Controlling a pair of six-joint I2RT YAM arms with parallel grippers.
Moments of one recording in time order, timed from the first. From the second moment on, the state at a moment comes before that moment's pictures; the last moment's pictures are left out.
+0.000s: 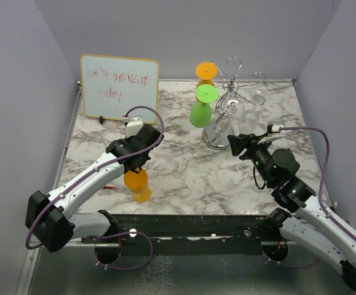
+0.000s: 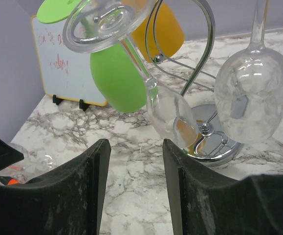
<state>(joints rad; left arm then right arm) -0.69 1.22 1.02 -0.87 -0.61 -0.73 0.67 0.64 0.59 0.05 0.32 0.35</state>
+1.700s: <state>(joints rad) -0.93 1.27 0.74 0.13 0.09 -0.60 0.67 1.17 0.16 0.53 -0.05 2.05</state>
